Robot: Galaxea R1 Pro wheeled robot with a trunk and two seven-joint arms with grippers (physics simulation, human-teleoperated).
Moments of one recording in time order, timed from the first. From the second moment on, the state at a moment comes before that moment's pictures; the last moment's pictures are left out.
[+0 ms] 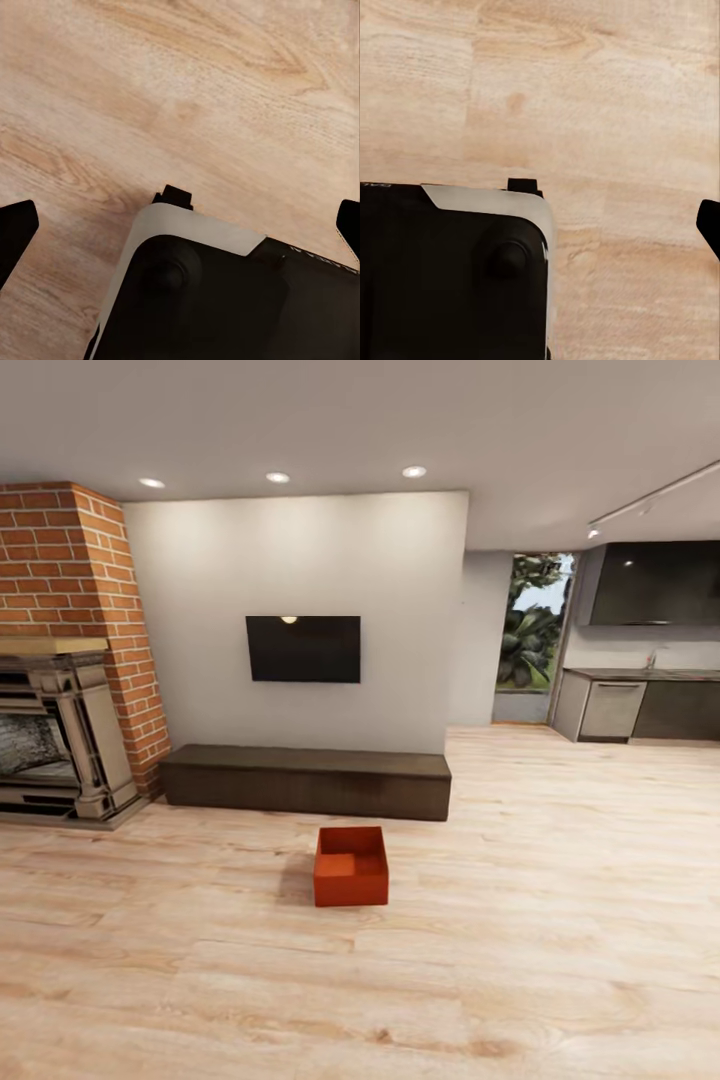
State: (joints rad) left arm -0.19 0.02 0.08 -0.01 0.27 -0.08 0.08; right arm -0.12 -0.02 0.42 0.03 -0.36 -0.20 -0.03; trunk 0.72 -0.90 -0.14
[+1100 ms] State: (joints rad) left arm -0.19 0.02 0.08 -0.01 0.27 -0.07 0.08; right arm -0.12 -0.02 0.42 0.03 -0.36 -0.21 -0.03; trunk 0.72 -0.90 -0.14
